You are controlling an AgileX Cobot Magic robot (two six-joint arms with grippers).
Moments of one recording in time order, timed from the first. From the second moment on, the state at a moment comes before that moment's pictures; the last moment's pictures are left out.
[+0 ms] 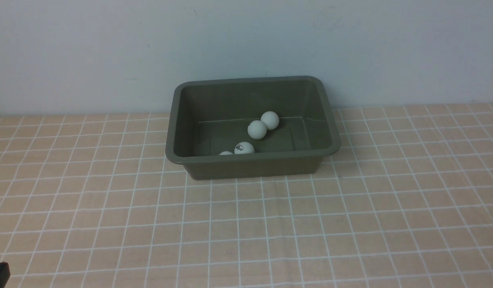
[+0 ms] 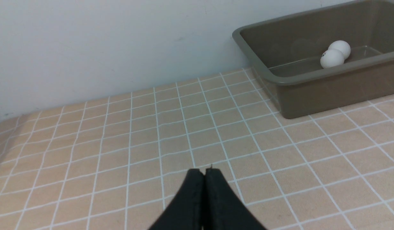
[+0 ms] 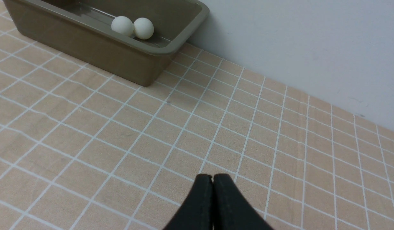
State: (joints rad) right arm 0.24 0.17 -0.29 -0.02 0.65 -0.24; left arm 0.07 -0.01 -0.14 -0.33 0.46 0.45
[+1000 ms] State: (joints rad) right arm 0.24 0.17 -0.29 -0.02 0.65 -0.24; left arm 0.07 -0.01 -0.04 -0.04 0.44 0.13
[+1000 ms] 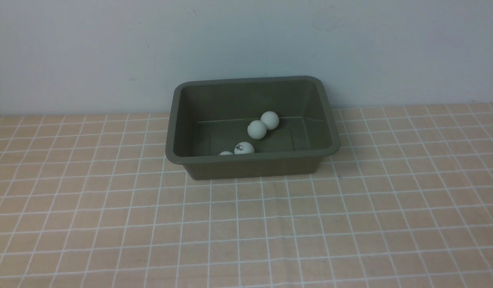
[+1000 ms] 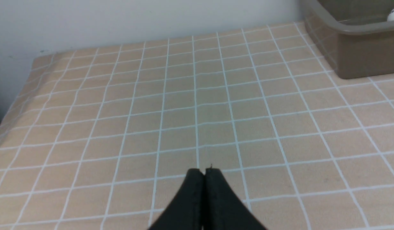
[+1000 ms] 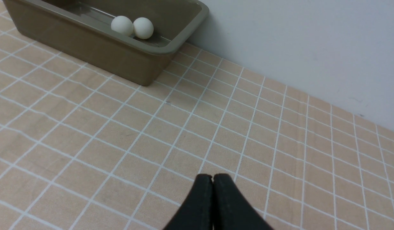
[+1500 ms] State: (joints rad) right arm 0.24 0.17 -0.29 -0.02 0.65 -0.24; left arm -0.01 -0.01 0.00 0.00 0.48 0.13
